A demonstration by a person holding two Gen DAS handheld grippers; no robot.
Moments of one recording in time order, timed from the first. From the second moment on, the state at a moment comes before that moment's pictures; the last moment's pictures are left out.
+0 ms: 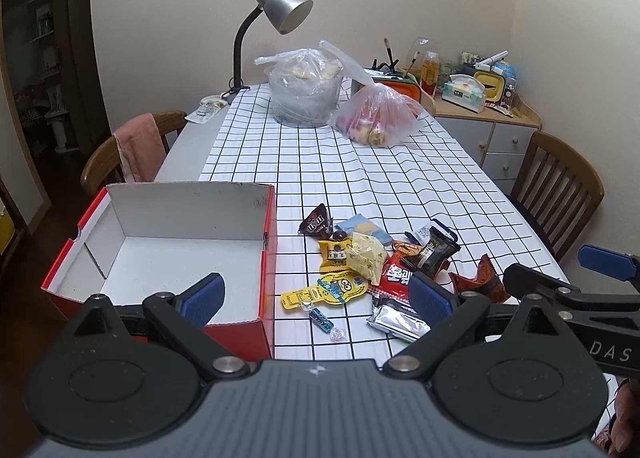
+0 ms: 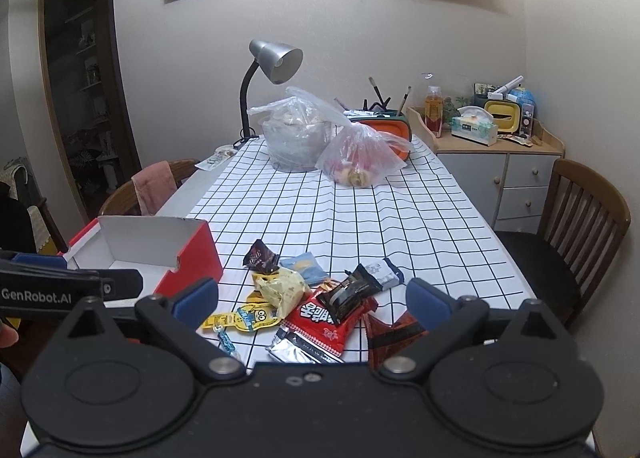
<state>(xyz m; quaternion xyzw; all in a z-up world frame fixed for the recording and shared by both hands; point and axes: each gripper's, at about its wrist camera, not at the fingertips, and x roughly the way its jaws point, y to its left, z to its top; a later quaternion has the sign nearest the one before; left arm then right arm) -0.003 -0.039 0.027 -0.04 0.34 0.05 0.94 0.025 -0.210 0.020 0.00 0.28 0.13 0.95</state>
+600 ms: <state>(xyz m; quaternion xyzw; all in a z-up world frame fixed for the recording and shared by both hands) 0.008 -0.039 0.024 -0.03 0.35 0.06 0.93 0.033 -0.208 0.018 0.00 0.29 0.14 0.95</state>
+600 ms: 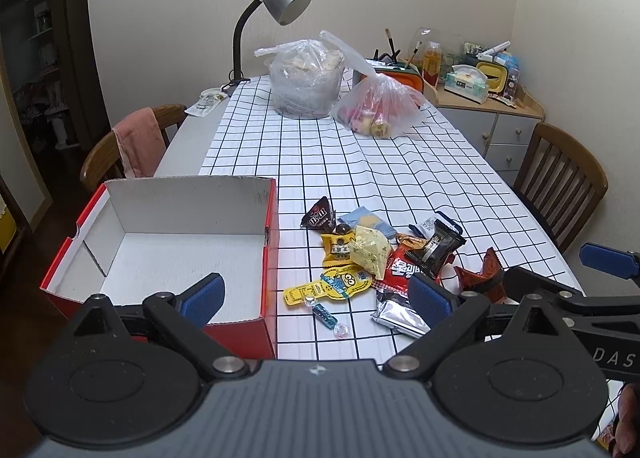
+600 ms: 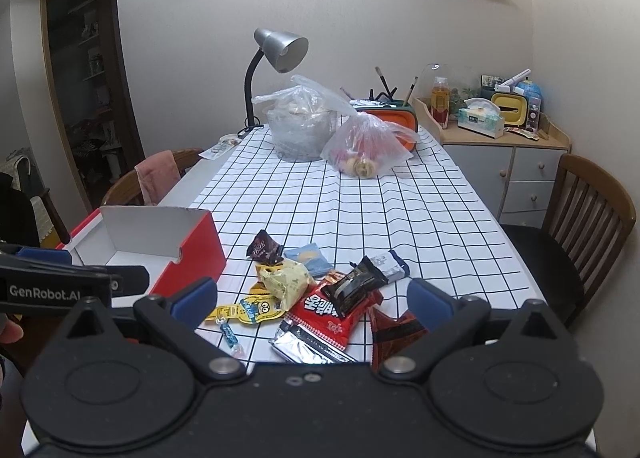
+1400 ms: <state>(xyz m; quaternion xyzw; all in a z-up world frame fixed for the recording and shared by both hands) 0.018 -0.036 0.015 -0.04 0.37 0.05 0.93 0.040 -0.213 0.009 0.00 0.31 0.14 0.94</state>
